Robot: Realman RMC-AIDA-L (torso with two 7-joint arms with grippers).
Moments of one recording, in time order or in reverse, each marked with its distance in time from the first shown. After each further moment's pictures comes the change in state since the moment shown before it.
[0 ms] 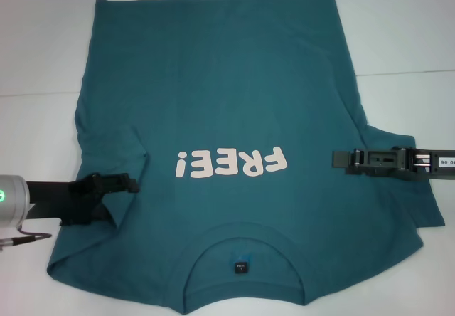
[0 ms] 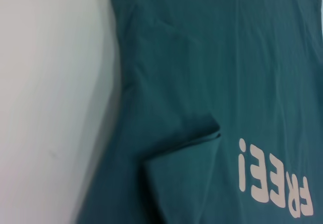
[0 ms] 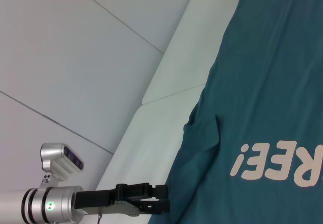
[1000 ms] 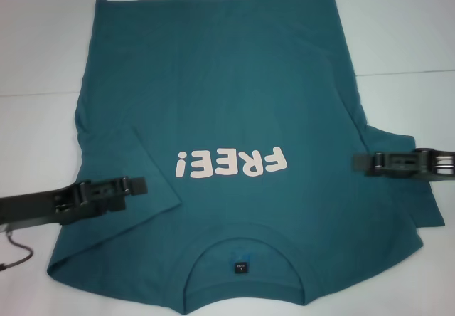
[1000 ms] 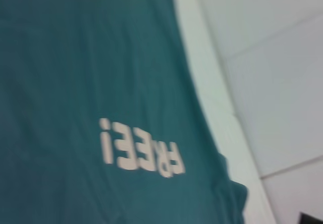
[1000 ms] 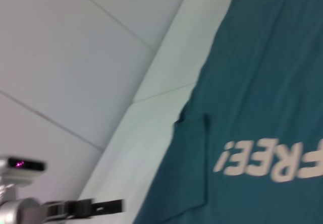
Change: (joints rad) left arm 0.113 -0.036 -0.178 0.126 -0.152 0.381 0.378; right arm -0.024 -0.040 0.002 -0.012 -0.002 -0.031 -0.005
